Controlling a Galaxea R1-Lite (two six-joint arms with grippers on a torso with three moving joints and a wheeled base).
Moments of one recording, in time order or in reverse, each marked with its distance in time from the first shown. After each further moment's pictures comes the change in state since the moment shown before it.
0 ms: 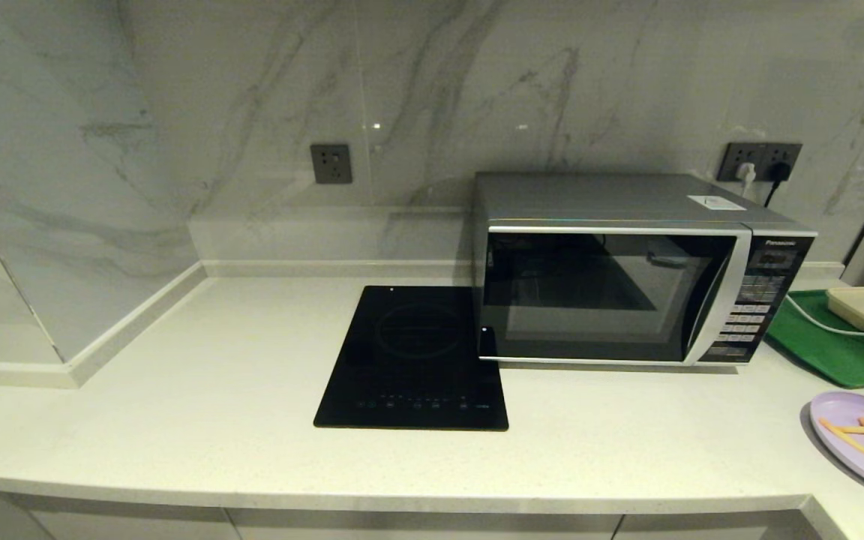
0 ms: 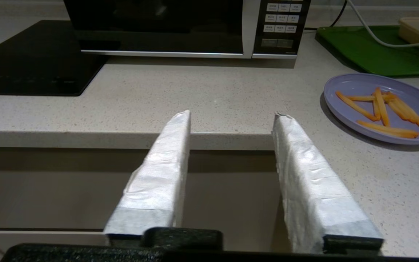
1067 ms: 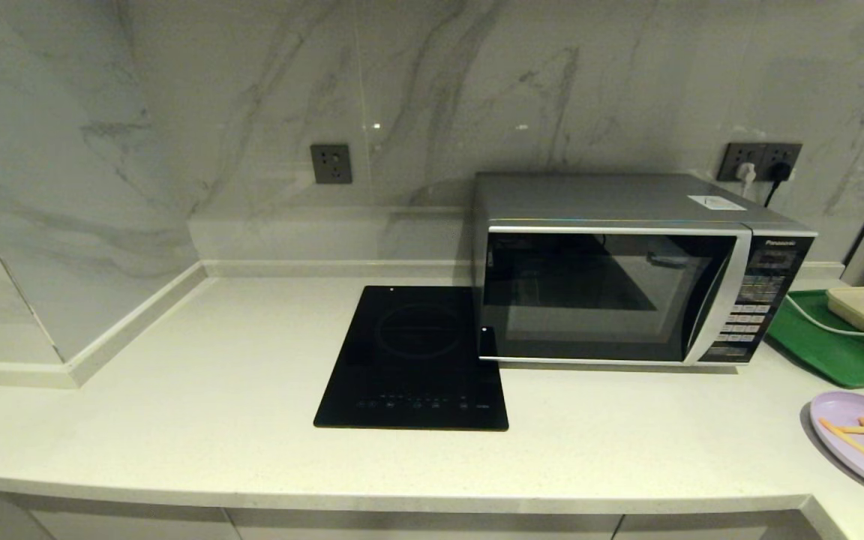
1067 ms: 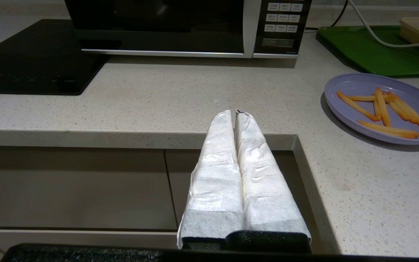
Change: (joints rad) left arm 0.000 0.000 0.000 0.000 0.000 0.000; right arm 0.000 0.000 0.001 0.000 0.005 -0.004
